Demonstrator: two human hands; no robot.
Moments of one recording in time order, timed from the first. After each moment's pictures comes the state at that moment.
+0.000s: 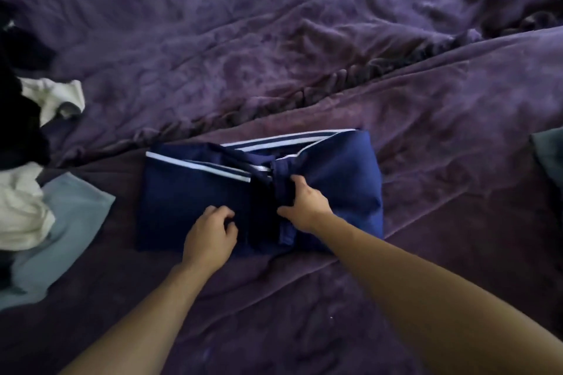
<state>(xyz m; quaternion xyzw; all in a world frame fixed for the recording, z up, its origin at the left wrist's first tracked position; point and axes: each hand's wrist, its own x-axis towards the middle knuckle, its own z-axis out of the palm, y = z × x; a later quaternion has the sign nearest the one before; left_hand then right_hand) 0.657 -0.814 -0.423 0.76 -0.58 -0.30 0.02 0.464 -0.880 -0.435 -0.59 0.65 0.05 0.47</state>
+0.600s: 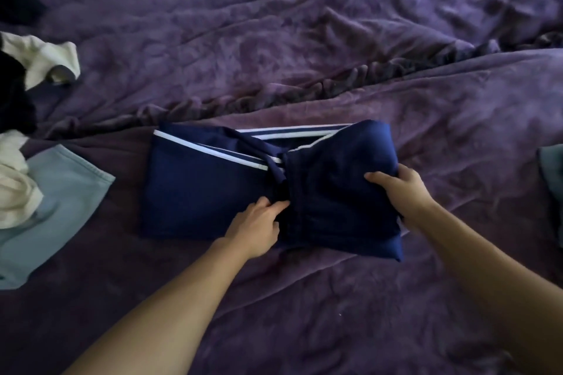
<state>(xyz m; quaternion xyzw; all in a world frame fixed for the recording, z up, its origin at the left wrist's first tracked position) 0.638 -0.828 -0.450 0.61 -0.68 -0.40 -0.09 0.366 -0.889 -0.427 -0.34 0.76 -0.25 0.49</state>
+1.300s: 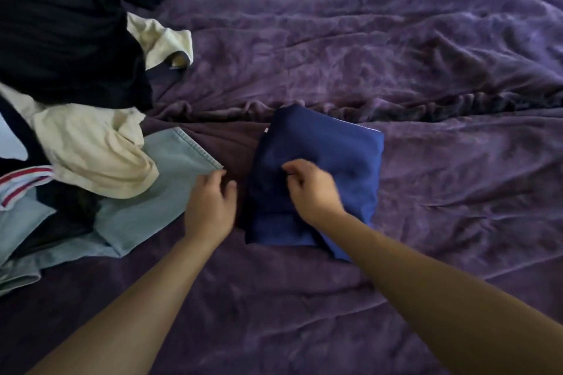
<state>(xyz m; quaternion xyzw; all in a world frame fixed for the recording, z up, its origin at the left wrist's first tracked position) 0.876 -0.802 -0.429 0.84 -0.46 -0.25 0.17 0.700 -0.872 -0.429 -0.69 0.58 -0.13 0.41</state>
